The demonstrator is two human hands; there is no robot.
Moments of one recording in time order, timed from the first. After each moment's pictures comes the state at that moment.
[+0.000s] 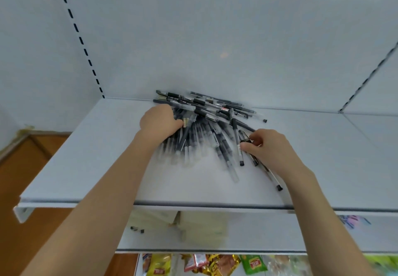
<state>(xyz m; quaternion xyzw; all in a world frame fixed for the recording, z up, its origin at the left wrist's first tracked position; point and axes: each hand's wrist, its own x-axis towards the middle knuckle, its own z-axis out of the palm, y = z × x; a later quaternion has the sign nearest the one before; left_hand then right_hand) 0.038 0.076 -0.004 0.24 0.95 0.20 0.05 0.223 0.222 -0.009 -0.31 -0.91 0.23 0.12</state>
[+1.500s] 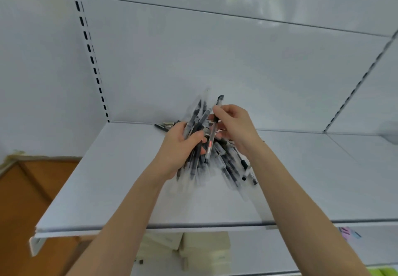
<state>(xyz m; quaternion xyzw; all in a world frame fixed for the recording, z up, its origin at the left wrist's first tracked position) 0.081 0.048 0.020 0.30 0.65 0.67 0.21 0.133 0.180 0.045 -0.24 -0.72 0.60 0.26</state>
